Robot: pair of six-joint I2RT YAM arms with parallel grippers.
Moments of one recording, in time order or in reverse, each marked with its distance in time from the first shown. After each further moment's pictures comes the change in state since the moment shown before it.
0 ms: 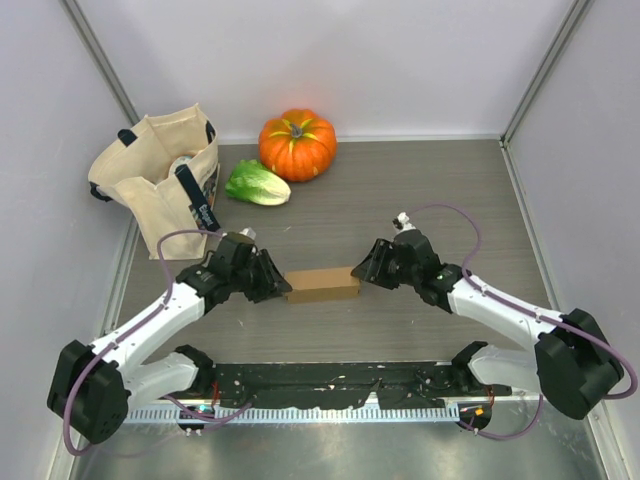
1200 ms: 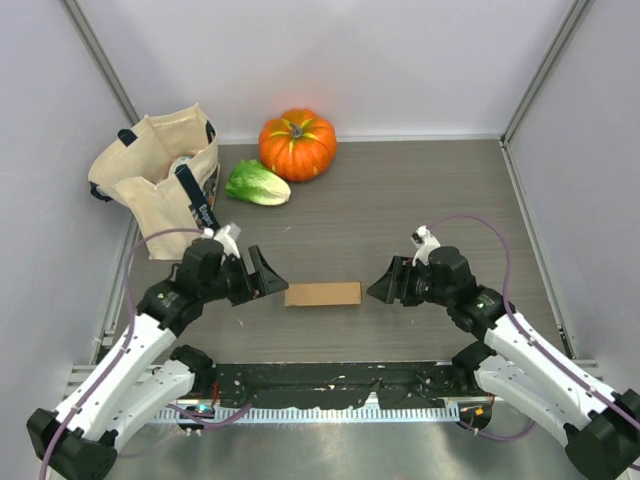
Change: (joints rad) left arm 0.045 -0.318 -0.026 -0.129 0.089 0.134; right arm -0.061 -0.427 -0.158 -0.163 -0.164 -0.220
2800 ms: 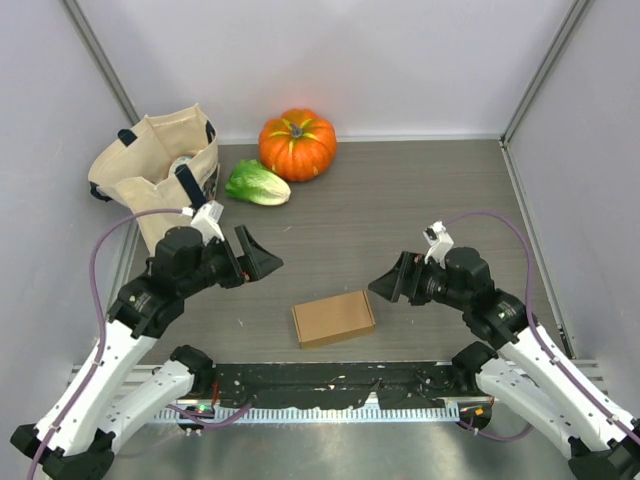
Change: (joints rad) left arm -0.028 -0.031 0.287 -0.120 -0.095 0.033; right arm 0.008 -0.172 0.104 -0.169 -0.007 0.052
